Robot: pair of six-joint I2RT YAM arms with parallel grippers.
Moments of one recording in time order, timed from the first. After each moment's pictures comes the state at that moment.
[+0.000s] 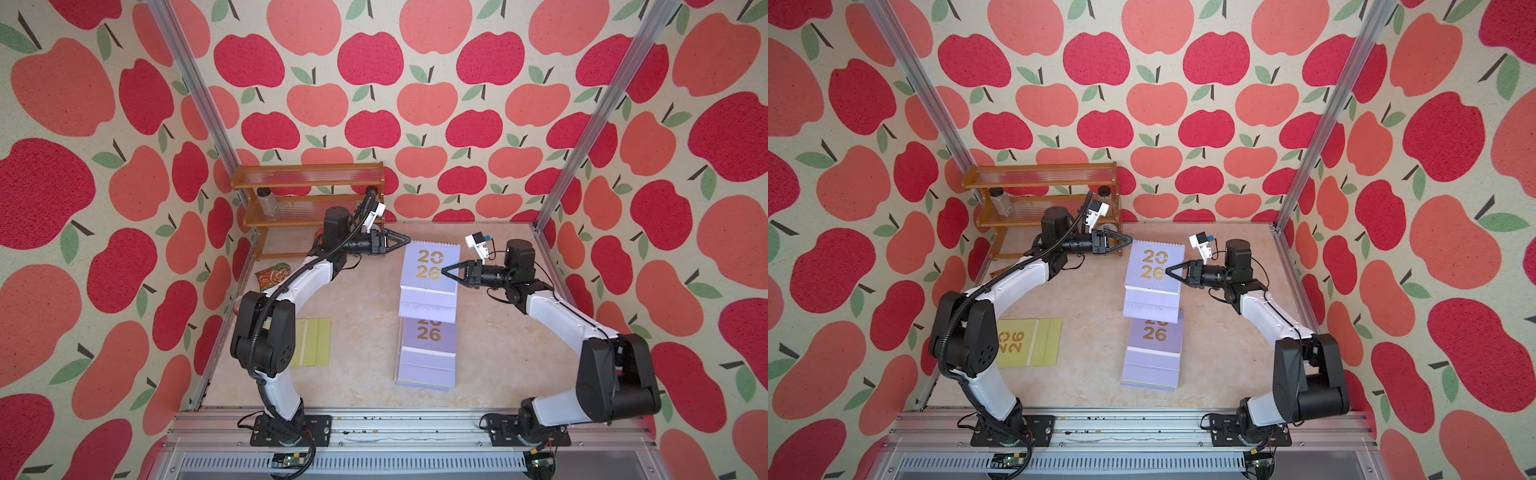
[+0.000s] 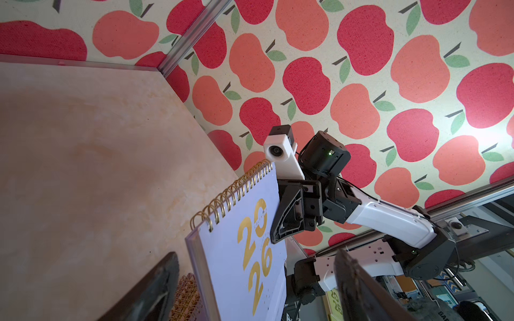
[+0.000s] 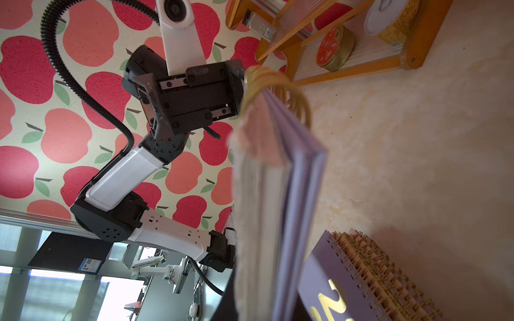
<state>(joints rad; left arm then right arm) -0.32 1.76 1.36 0.19 1.10 -0.68 0.23 1.42 0.90 0.08 -1.13 0.67</state>
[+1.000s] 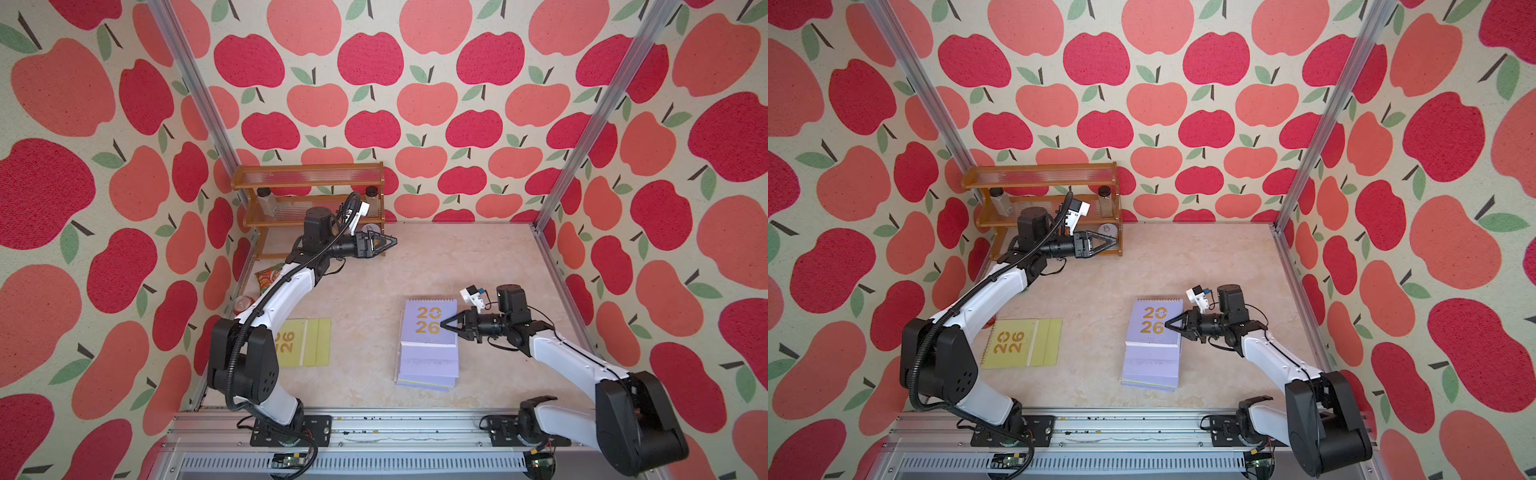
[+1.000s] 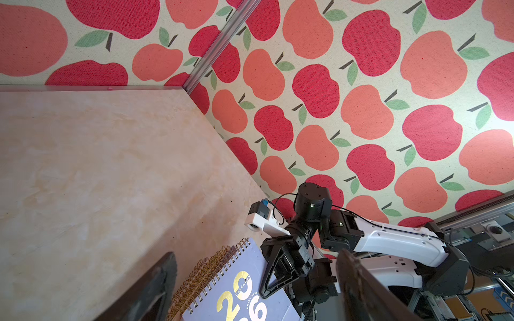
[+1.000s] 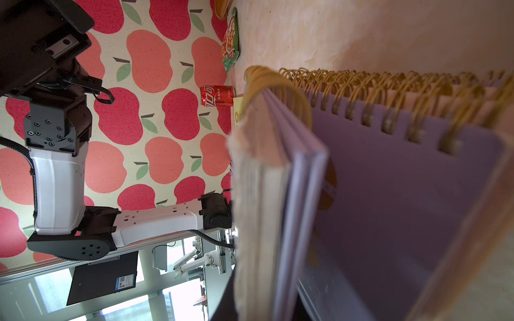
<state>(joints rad) -0.26 1.59 1.29 0.03 1.05 -0.55 0.33 1.21 0.51 -0.05 -1.04 0.80</state>
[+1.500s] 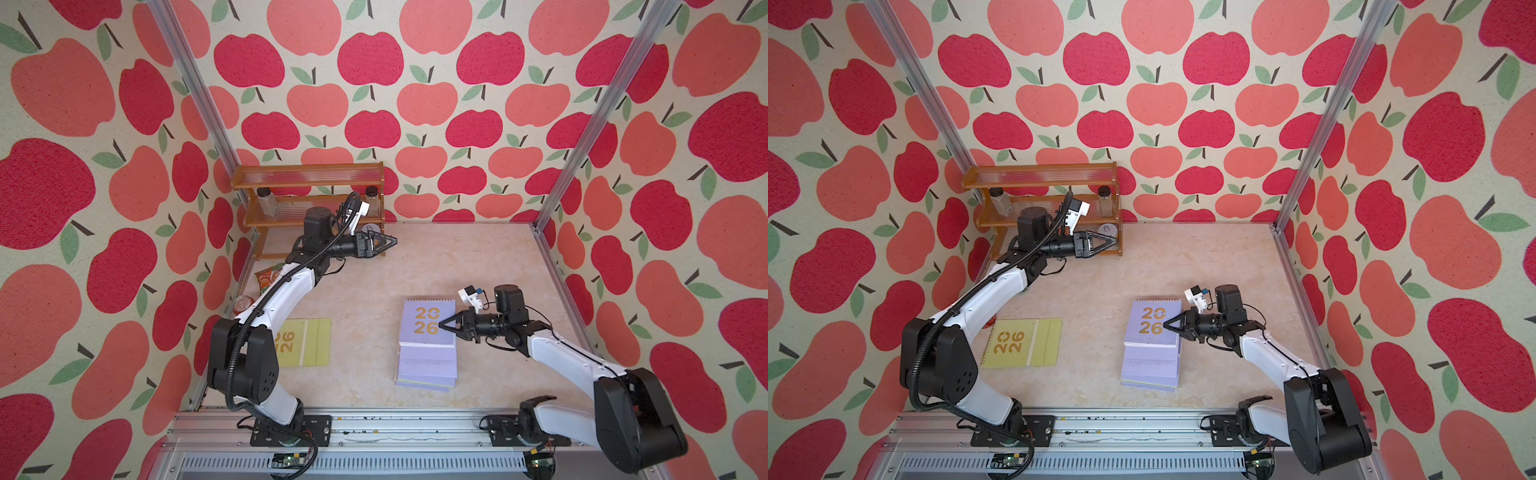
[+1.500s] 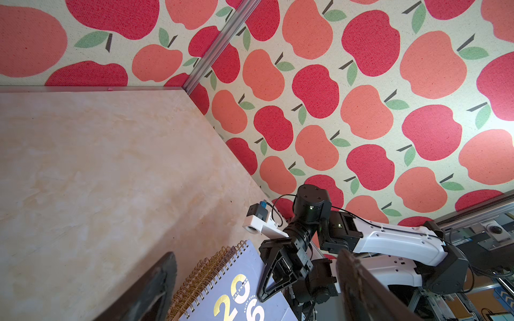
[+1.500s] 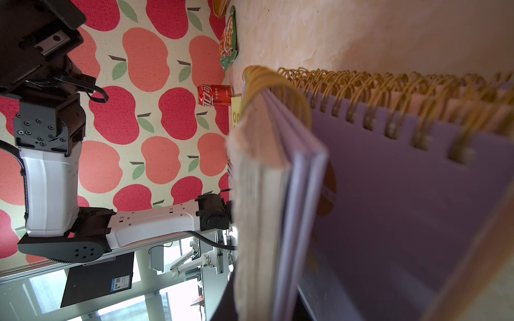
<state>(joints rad) -0.26 1.59 1.29 0.03 1.05 -0.55 0.35 1.22 0.51 -0.03 -1.02 0.80</state>
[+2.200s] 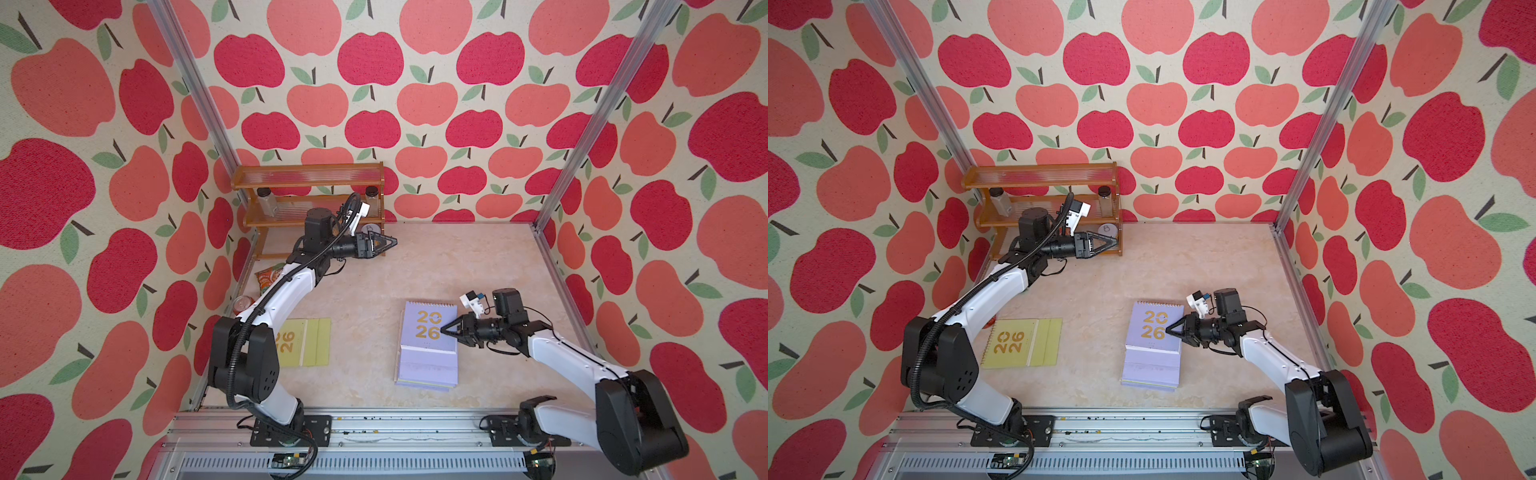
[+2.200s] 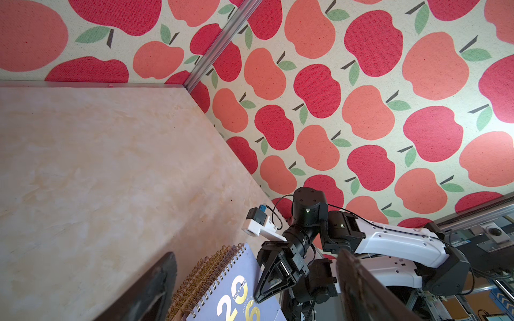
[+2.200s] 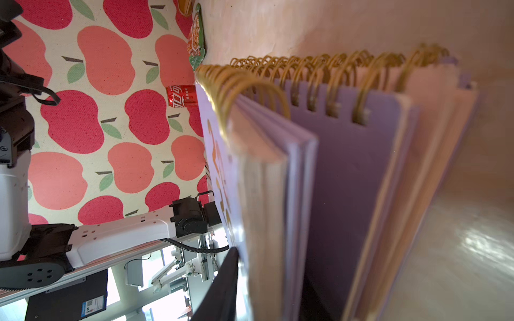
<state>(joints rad) -0.26 1.60 1.28 0.04 1.05 -0.56 0.35 1.21 0.52 -0.19 -0.93 0.70</state>
